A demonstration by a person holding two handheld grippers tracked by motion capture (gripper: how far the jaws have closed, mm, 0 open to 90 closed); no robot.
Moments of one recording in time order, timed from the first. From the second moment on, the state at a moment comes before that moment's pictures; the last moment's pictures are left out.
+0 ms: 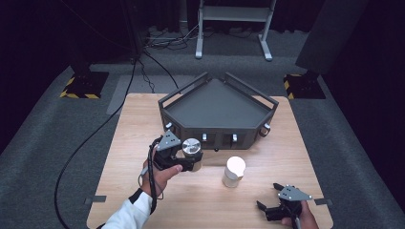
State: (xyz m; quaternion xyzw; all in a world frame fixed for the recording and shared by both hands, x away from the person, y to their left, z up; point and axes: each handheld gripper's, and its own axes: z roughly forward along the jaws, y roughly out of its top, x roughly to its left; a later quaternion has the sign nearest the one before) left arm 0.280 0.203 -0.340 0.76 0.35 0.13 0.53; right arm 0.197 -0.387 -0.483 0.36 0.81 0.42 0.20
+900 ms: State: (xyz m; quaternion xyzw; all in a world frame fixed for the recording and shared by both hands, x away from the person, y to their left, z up) left arm 0.344 0.180 -0.276 0.77 0.32 0.16 0.53; right arm 0.196 -0.386 -0.483 0.36 0.81 0.42 0.20
